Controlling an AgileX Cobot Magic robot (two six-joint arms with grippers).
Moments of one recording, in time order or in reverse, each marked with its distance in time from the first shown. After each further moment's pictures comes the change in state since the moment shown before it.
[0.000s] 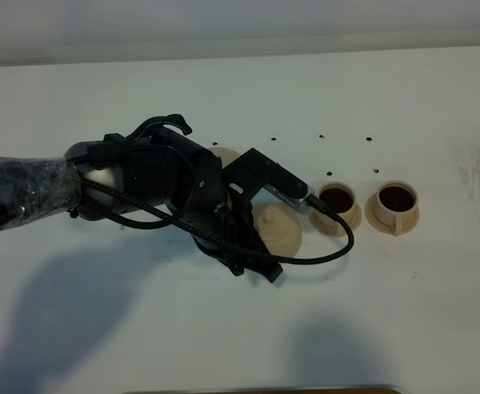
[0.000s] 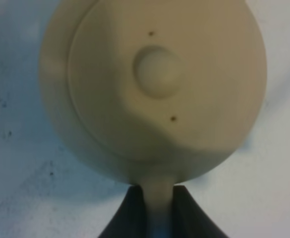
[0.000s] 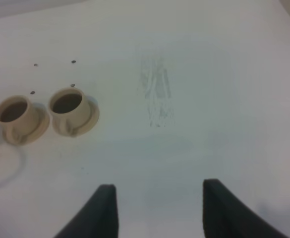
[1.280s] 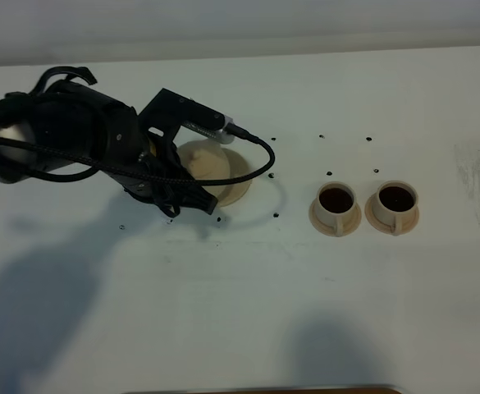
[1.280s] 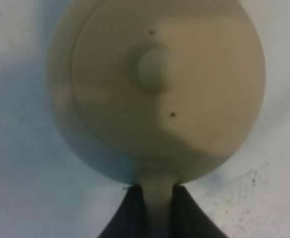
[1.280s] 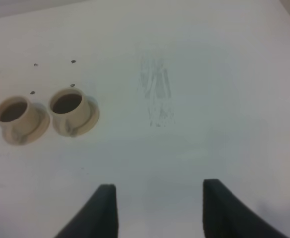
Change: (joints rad) left arm 0.231 -0.067 0.022 0.105 -0.054 -0.084; right arm 0.000 0.000 0.000 0.000 0.000 0.001
